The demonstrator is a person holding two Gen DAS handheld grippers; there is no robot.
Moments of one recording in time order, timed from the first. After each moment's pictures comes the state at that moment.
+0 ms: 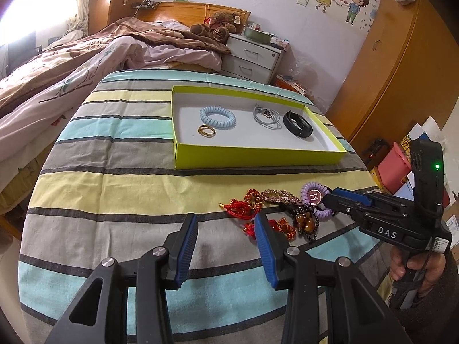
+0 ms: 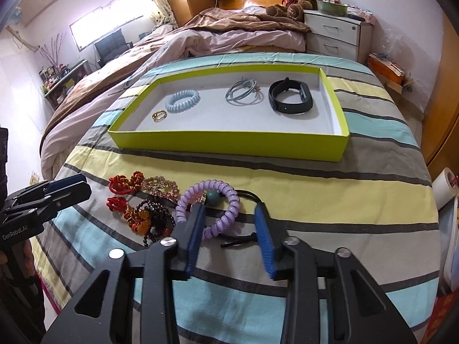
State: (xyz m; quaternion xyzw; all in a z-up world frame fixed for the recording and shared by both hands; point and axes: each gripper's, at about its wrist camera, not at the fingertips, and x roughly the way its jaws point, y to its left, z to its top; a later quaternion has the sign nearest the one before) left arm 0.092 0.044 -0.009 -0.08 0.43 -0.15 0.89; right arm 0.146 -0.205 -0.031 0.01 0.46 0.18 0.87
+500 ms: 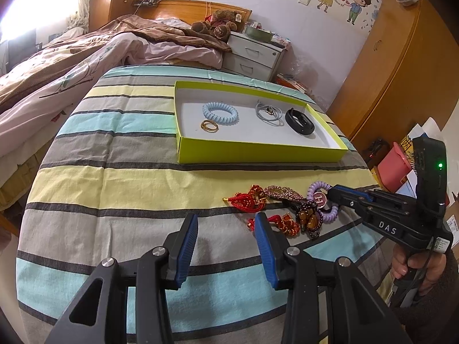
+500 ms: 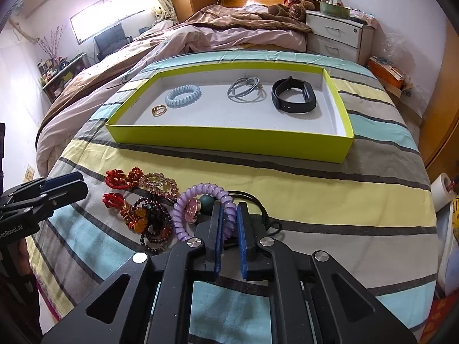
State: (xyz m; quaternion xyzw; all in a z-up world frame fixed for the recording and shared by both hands) left arm 0.091 0.048 -0.014 -0.09 0.43 -0.15 0.89; right arm 0.144 -0.200 -0.028 -0.01 0.45 0.17 0.88
